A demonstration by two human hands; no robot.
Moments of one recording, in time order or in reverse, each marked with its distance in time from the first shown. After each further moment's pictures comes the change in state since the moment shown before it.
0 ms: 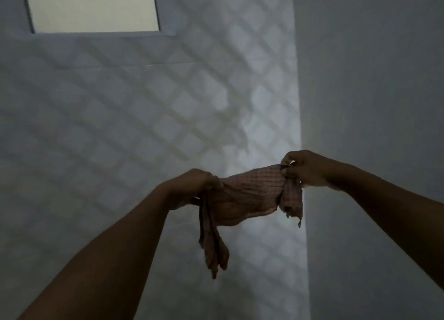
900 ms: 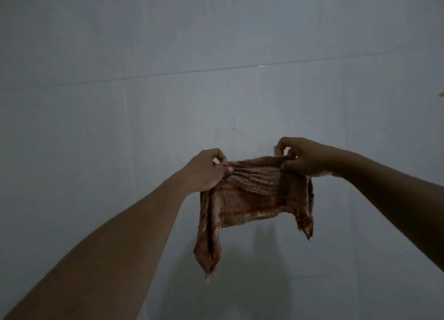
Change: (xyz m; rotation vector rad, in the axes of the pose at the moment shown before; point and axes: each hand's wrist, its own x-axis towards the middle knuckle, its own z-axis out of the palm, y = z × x) left_hand -0.208 0.369 0.347 -0.150 -0.692 1.180; right_hand -0.553 -0.142 -0.237 -0.684 0.768 0.925
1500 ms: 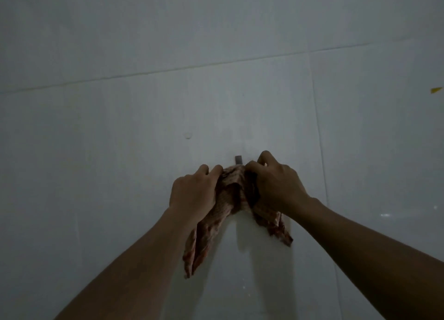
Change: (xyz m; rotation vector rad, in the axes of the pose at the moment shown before) left_hand 0.073 0.004 0.120 0.912 0.408 0.264; right_hand 0.064 0.115 0.056 -0.409 0.540 -0.288
